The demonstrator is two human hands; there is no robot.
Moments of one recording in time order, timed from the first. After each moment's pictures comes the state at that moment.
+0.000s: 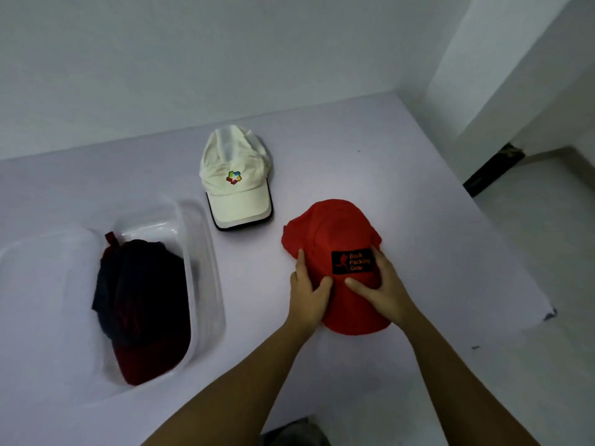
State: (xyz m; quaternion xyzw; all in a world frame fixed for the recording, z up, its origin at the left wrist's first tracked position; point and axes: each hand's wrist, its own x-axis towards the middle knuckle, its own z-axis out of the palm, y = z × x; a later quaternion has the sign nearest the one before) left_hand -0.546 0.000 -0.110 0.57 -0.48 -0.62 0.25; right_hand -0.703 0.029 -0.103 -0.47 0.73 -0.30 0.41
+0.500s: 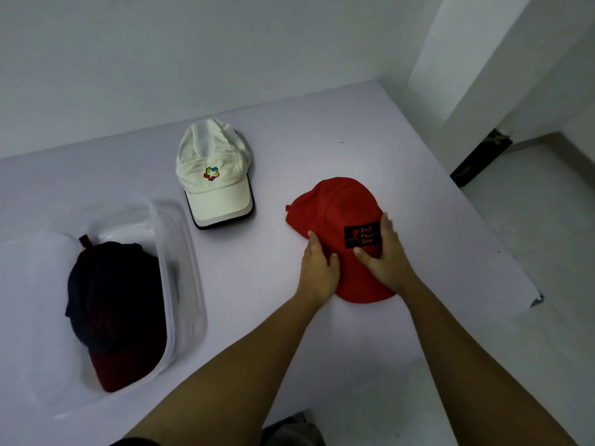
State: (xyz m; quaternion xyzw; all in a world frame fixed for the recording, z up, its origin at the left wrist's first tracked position) left_hand -0.600 -0.023 -0.104 0.56 -0.60 -0.54 0.18; right_hand -0.749 0.001 -0.117 -0.48 0.76 -0.27 0.34
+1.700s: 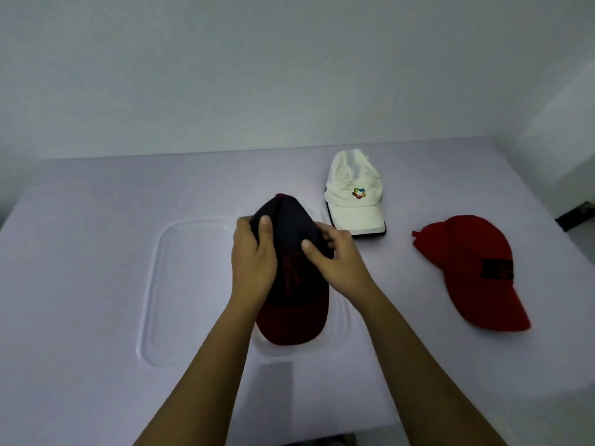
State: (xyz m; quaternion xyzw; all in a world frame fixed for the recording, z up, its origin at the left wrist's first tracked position) left_hand -0.236 -0.045 0.013 0.66 -0.48 -0.37 0.45; right_hand -0.375 -0.041 -0.003 -0.55 0.64 -0.34 0.43
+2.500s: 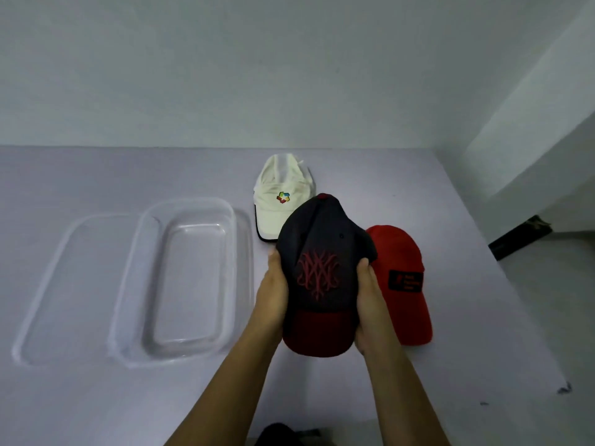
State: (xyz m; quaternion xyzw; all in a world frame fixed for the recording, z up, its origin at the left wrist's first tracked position) left_hand -0.453 -0.009 0.000 0.61 -0.24 -0.67 0.35; right_hand -0.588 0.008 -0.017 -0.18 0.57 -0.51 0.61
